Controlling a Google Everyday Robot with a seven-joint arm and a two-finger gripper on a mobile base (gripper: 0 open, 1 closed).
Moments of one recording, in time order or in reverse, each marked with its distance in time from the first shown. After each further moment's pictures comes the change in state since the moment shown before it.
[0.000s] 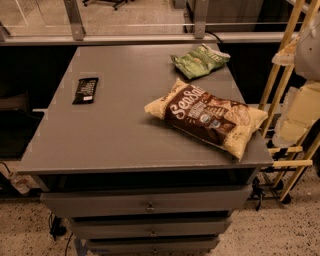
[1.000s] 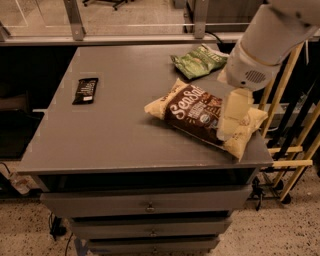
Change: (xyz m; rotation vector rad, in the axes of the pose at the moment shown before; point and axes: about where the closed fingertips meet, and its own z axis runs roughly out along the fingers) arm -0.062 -0.030 0.107 -0.174 -0.048 -0.050
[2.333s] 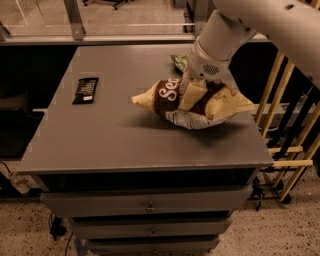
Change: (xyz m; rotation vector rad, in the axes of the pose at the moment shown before) arm -0.077 -0.058 0.050 0.010 -0.121 -0.128
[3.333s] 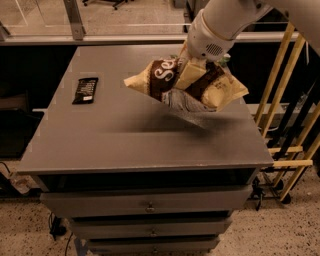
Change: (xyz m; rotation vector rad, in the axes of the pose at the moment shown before) arm -0.033 -0.015 -0.046 0.104 -0.093 -0.084
